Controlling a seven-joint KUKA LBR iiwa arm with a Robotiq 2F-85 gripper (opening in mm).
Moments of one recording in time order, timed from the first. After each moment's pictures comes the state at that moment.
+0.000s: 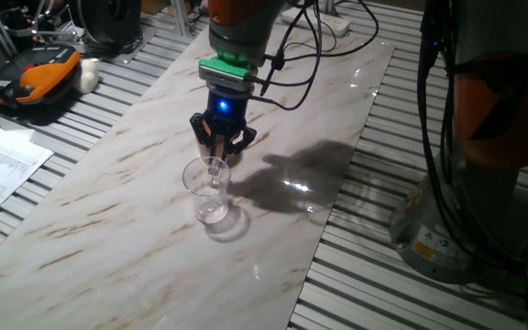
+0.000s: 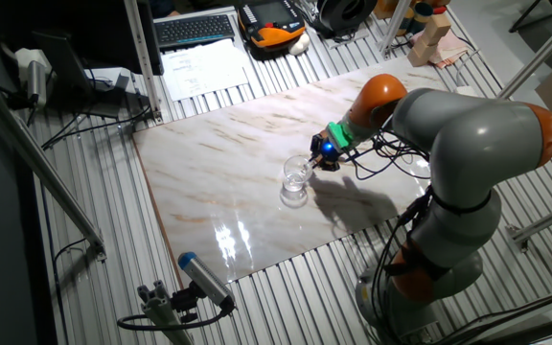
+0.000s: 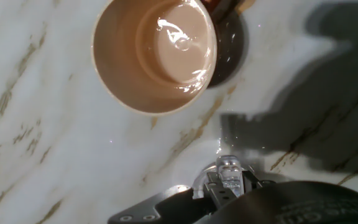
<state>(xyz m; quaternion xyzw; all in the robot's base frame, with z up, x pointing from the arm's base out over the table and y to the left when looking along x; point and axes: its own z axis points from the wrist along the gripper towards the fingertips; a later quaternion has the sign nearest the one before) 0.459 0.086 0.108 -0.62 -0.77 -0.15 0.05</state>
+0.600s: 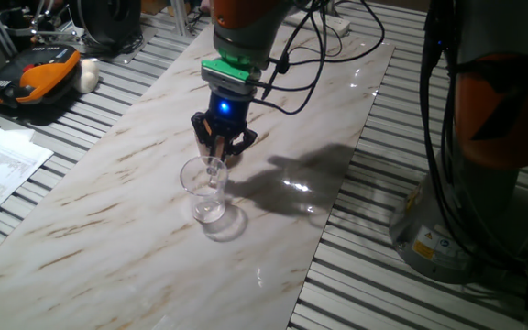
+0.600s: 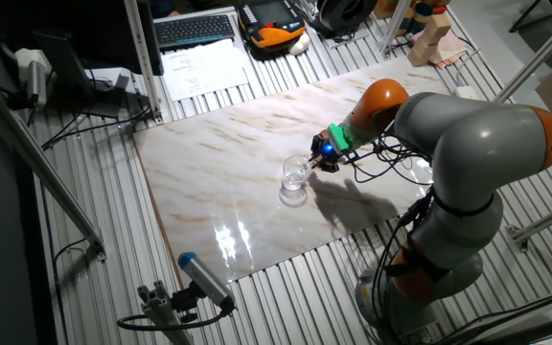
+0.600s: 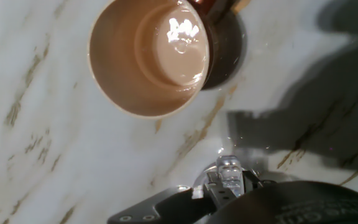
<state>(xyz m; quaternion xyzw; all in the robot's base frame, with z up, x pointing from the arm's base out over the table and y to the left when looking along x) 0.460 0.087 0.109 -0.64 -0.75 -0.17 0.03</state>
